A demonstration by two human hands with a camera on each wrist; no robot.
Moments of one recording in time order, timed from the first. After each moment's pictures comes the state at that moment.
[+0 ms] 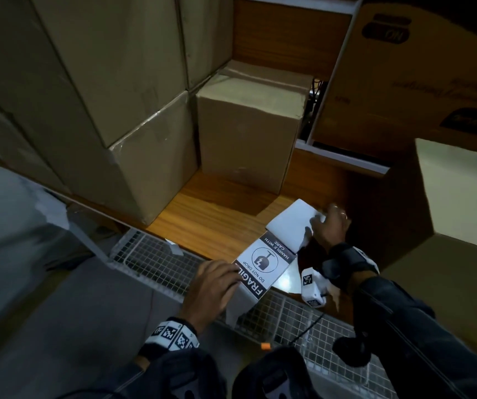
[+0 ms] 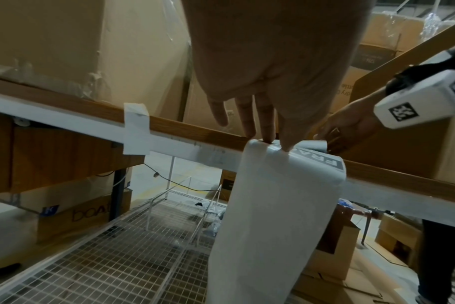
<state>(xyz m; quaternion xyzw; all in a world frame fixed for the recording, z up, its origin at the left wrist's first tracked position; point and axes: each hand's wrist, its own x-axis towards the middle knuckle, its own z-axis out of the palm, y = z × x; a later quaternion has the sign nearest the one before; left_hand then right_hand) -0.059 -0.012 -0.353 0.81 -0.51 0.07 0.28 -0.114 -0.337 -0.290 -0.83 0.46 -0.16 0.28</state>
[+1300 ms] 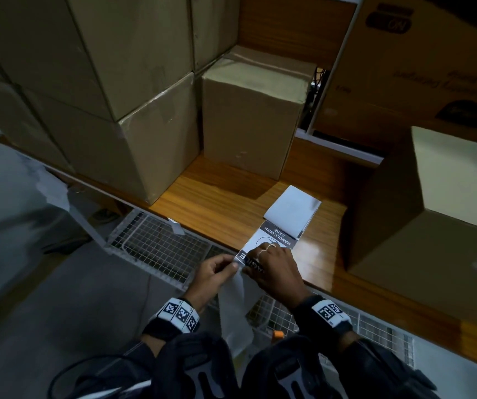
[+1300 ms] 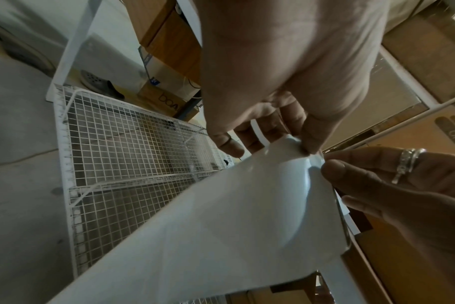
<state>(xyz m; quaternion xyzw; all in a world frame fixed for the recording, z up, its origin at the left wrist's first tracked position) -0.094 -0.005 -0.338 0.67 -0.16 -0.33 0.64 -0.178 -0.179 -0.310 -0.99 0.08 -0.05 0.13</state>
